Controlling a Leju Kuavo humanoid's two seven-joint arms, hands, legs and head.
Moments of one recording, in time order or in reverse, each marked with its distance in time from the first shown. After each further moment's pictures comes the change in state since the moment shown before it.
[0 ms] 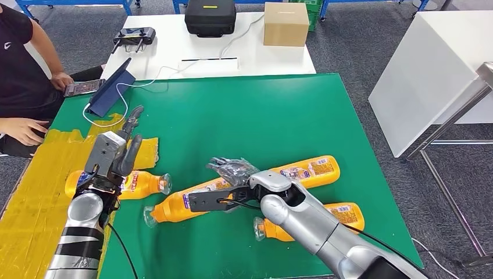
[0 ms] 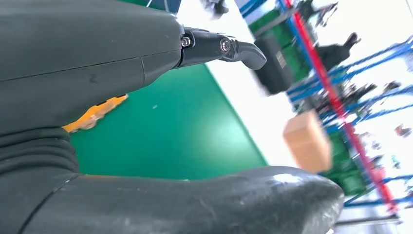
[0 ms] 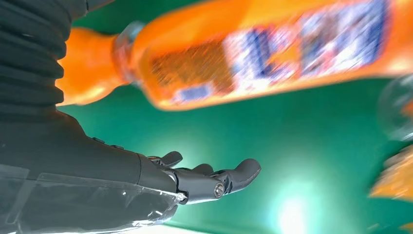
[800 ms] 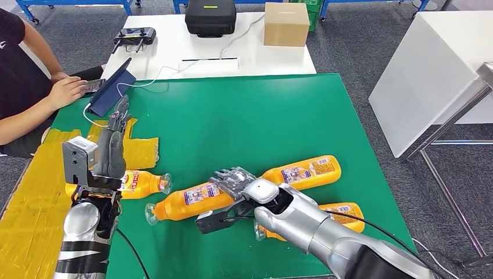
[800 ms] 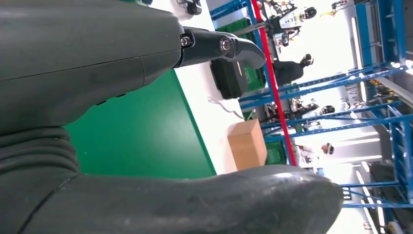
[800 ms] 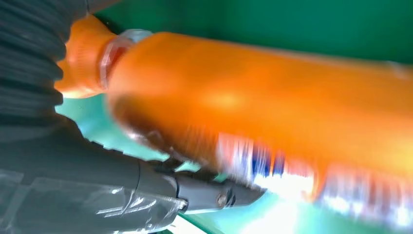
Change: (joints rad) left arm 0.077 -0.079 -0.010 -0.178 0.153 0.041 -0.017; right arm -0.085 0.028 0.234 0.292 0.248 -0.112 -0.097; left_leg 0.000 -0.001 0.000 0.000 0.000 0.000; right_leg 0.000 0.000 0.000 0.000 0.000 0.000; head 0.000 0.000
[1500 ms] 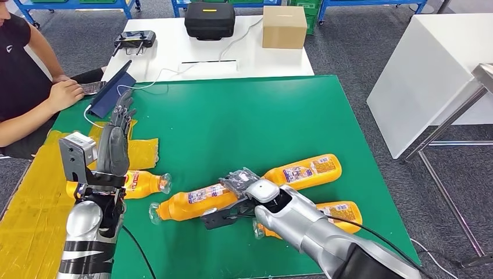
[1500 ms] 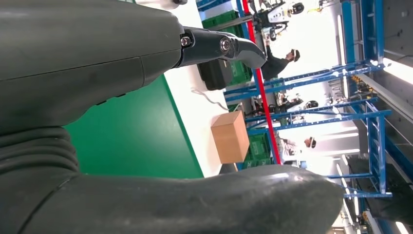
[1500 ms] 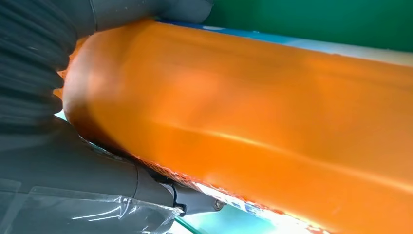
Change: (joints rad) left arm -0.003 -0.032 -0.024 -0.048 0.028 -0.002 0.035; right arm 0.005 0.067 -0.065 0.189 0.063 -0.028 -0.021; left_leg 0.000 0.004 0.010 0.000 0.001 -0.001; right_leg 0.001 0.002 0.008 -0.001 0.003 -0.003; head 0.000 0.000
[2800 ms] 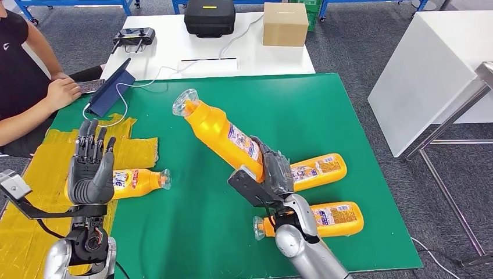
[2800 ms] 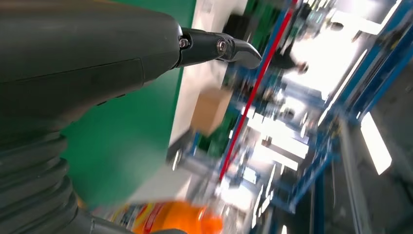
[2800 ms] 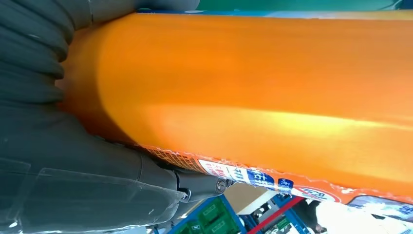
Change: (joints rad) left arm 0.223 -0.023 0.048 -0.195 0.594 0.016 0.135; right arm 0.452 -0.043 -0.521 -0.650 -0.227 -0.606 -0.010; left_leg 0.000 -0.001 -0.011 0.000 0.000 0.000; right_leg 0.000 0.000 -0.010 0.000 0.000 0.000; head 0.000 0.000
